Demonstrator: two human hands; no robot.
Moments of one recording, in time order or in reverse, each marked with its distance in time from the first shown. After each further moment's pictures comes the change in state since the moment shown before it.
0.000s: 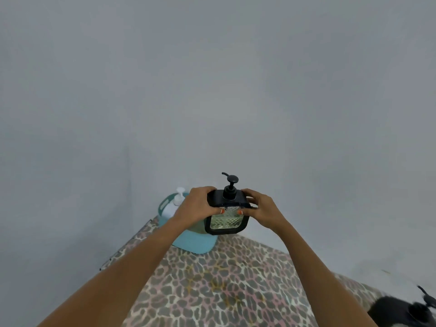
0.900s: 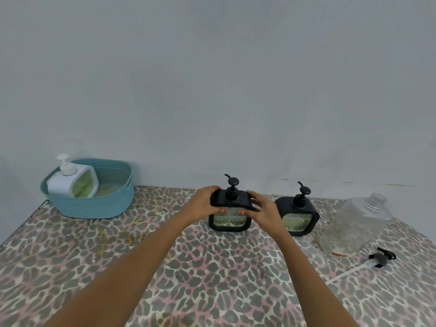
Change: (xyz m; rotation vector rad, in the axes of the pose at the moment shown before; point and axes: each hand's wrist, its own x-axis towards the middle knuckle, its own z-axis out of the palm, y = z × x) left_hand -0.029 0.073 0.240 -0.074 -0.522 0.129; right_hand -0.207 0.156 -0.080 0.128 0.400 0.354
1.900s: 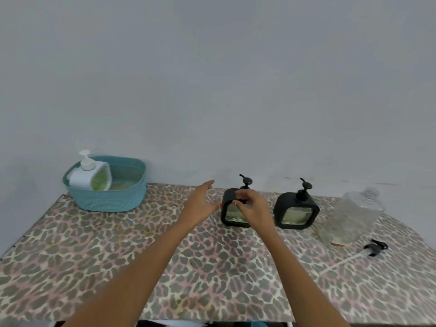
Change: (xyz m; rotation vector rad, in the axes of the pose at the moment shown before) left_hand -0.056 -0.005 -0.013 -0.025 0.216 -0.063; right_hand -0.029 -0.040 0.049 -0.198 0.173 -0.131
